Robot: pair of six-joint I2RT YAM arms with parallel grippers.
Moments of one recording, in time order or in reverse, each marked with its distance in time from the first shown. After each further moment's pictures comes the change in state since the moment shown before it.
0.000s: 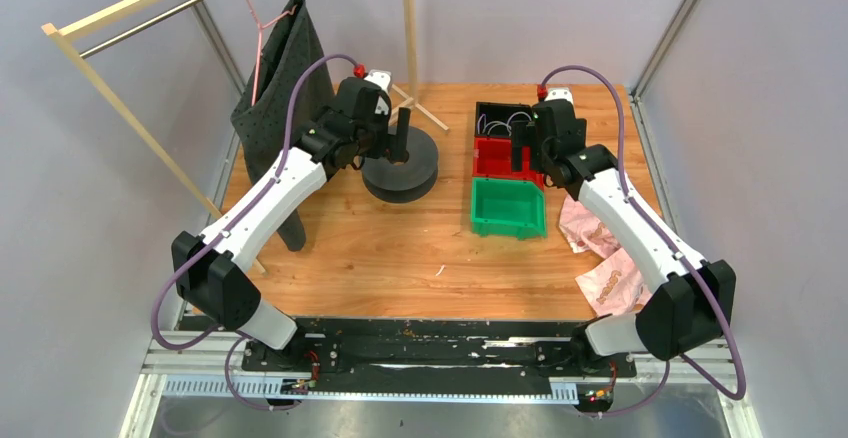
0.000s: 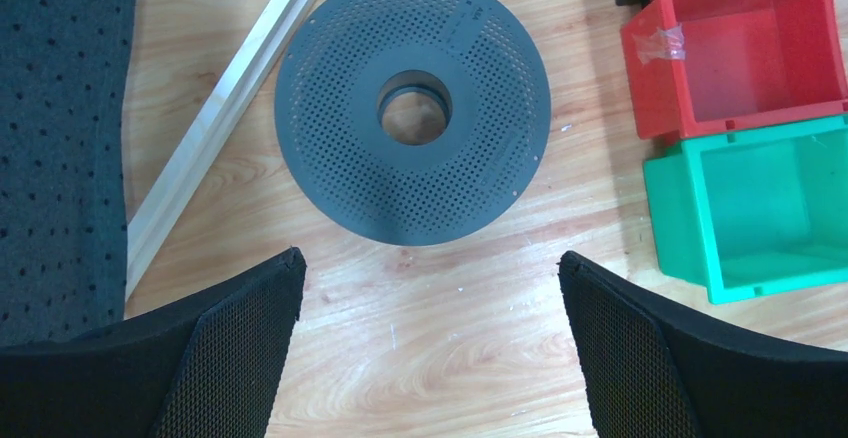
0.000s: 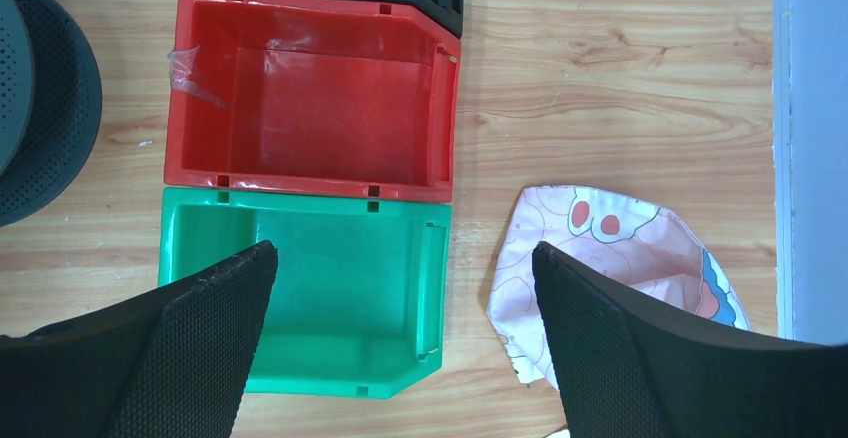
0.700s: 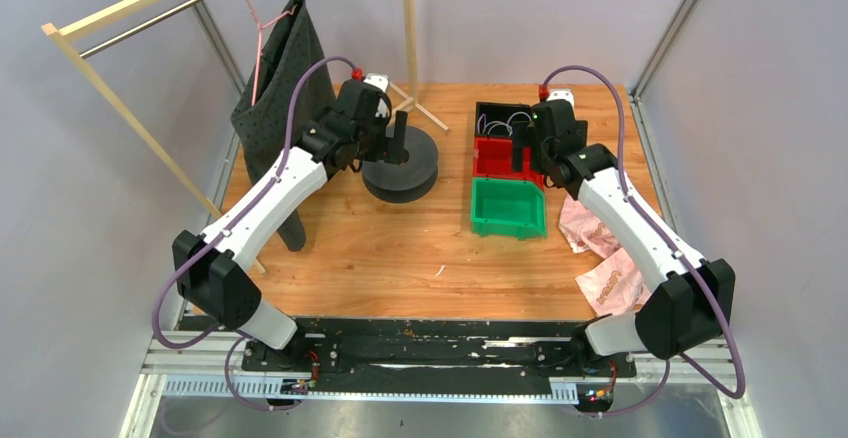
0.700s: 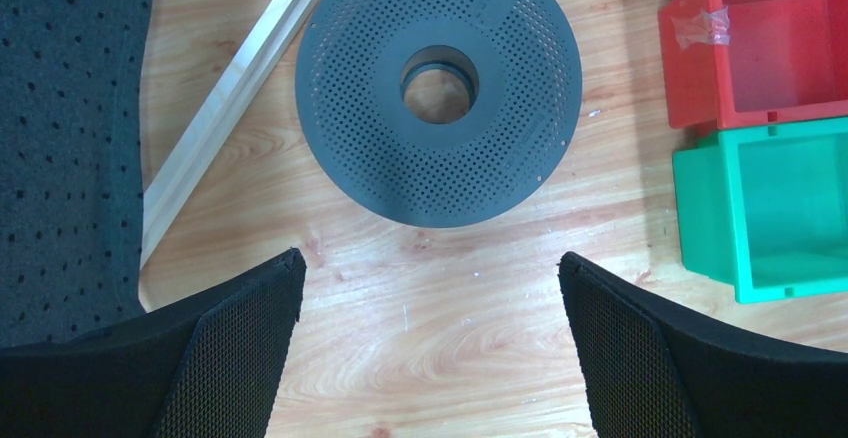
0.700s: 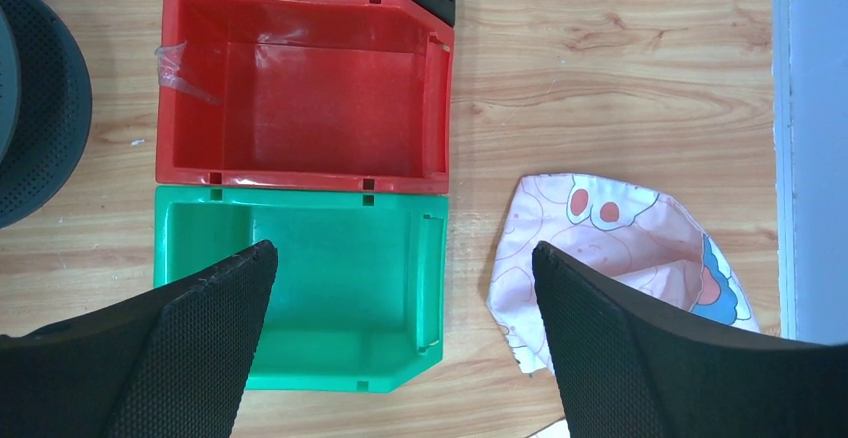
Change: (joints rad) left arm 0.000 0.005 0.001 -0.052 -0.051 -0.027; right arm 0.000 0.006 0.005 -0.019 0.012 0.024
